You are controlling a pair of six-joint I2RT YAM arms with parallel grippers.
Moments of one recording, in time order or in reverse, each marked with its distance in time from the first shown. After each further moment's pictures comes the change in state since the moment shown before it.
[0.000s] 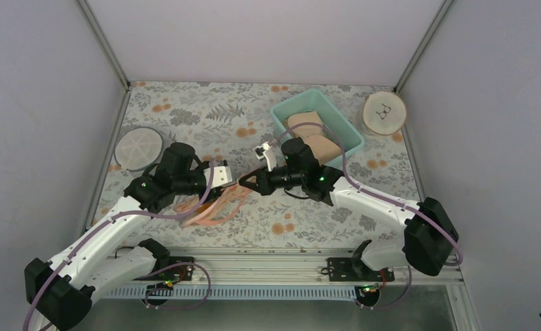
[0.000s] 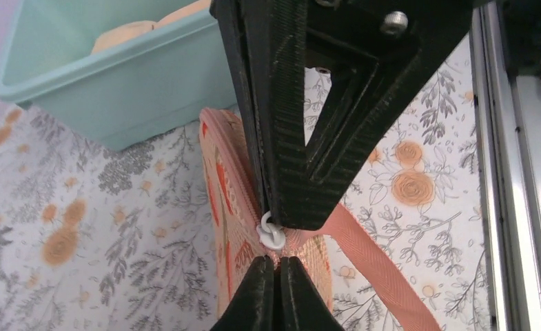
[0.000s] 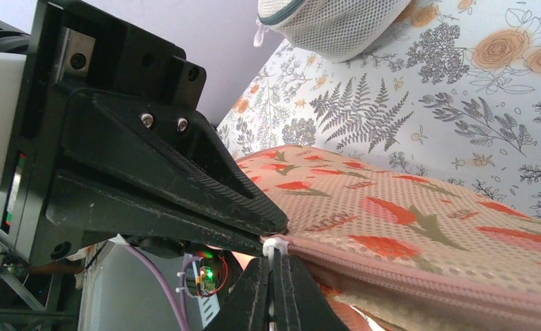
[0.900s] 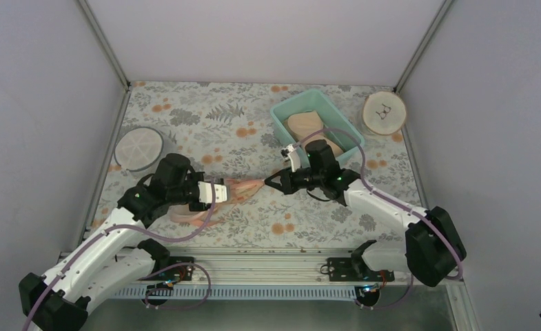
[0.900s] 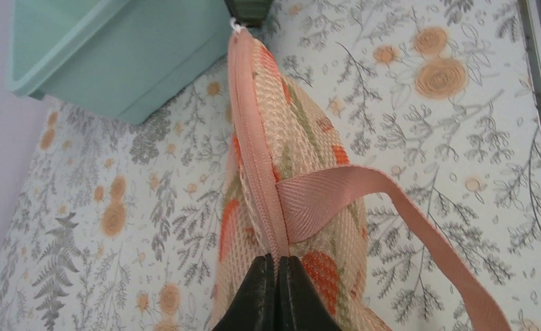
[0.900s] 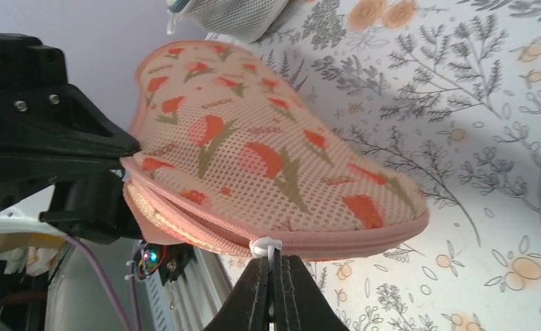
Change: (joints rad) left arm 0.004 -0.105 -0.068 -0.085 -0.143 0.297; right arm -0.235 -0.081 -0.161 -0.076 -0.071 -0.120
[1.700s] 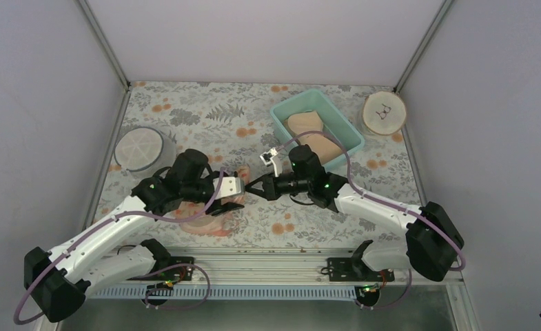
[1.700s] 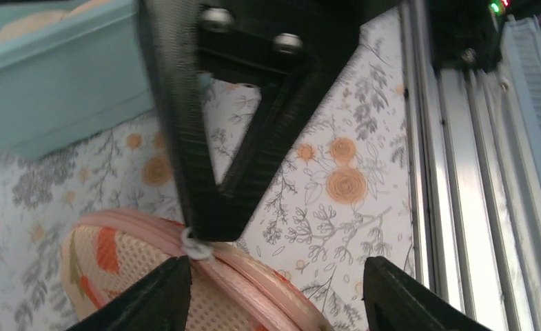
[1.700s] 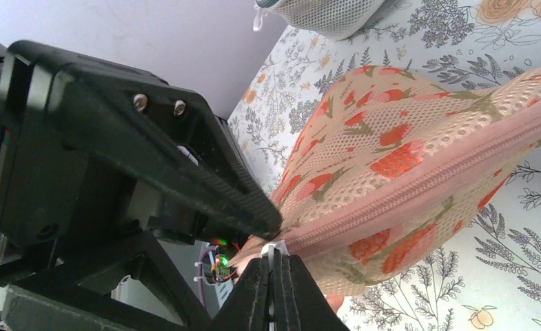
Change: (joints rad) left arm -0.142 0.127 0.081 0.017 0.135 -0.339; right arm 0.203 0.031 0.031 0.173 0.011 0.205
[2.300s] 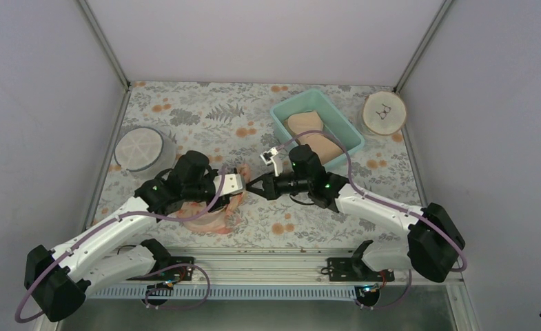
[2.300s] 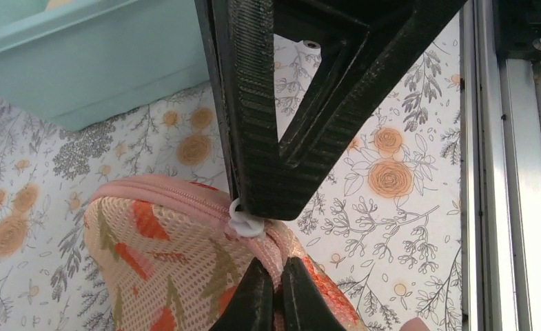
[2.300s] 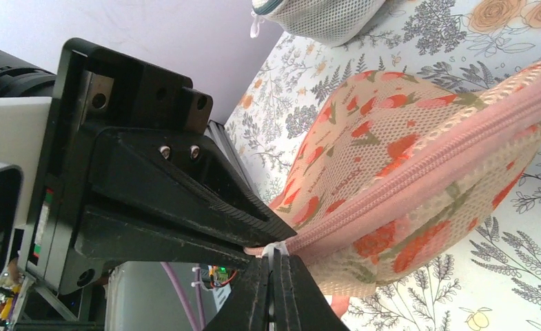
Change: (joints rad) left arm -0.008 0.009 -0.047 0.092 -0.121 -0.066; right arm 0.008 -0.007 0.008 -0.006 0.024 0.007
